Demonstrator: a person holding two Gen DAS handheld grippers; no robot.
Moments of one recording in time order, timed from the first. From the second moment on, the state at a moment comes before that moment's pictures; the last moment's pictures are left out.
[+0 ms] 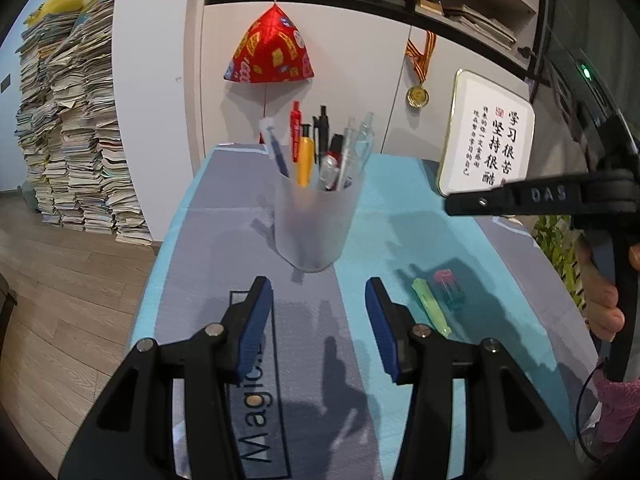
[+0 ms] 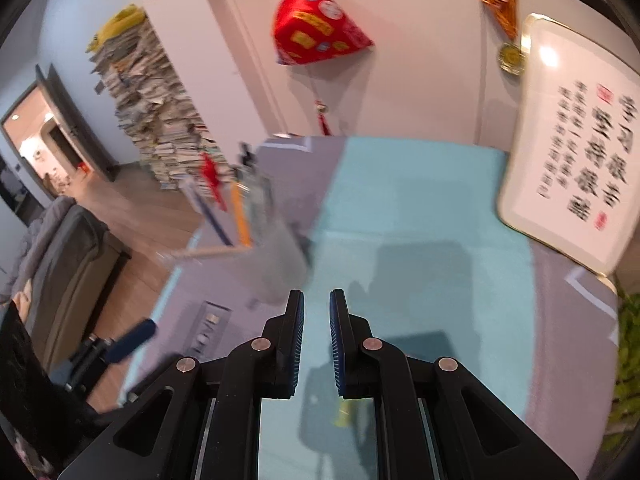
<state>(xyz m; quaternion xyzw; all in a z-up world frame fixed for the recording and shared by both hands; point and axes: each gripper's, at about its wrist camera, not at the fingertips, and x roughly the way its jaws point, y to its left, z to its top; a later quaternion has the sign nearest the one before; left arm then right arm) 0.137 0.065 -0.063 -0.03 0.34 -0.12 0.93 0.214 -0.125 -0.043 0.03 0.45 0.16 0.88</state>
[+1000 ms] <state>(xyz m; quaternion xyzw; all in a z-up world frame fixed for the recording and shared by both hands) 0.181 -0.046 -0.119 0.01 0.45 -0.19 0.87 0.212 -0.184 -0.107 0.07 0.52 0.13 0.84</state>
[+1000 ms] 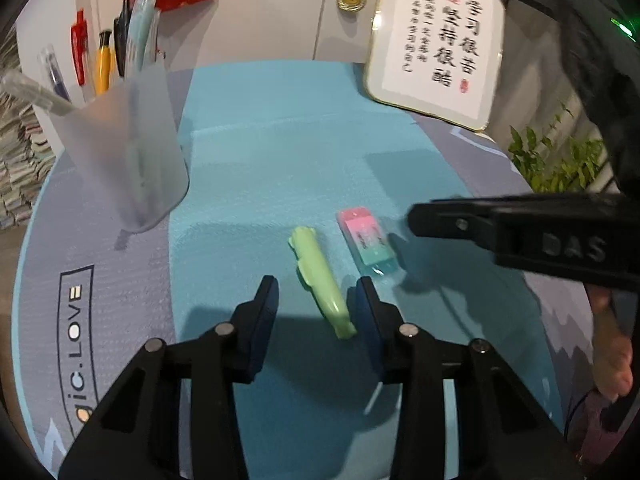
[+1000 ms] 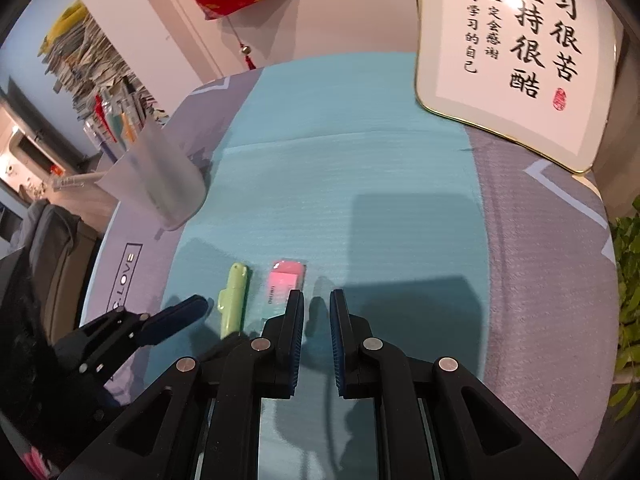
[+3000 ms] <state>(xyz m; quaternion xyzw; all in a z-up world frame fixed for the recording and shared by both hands) 0.155 0.049 -0.008 -0.01 0.31 -0.14 0.94 0.177 -0.132 -0.054 0.01 0.46 0.17 0.87</state>
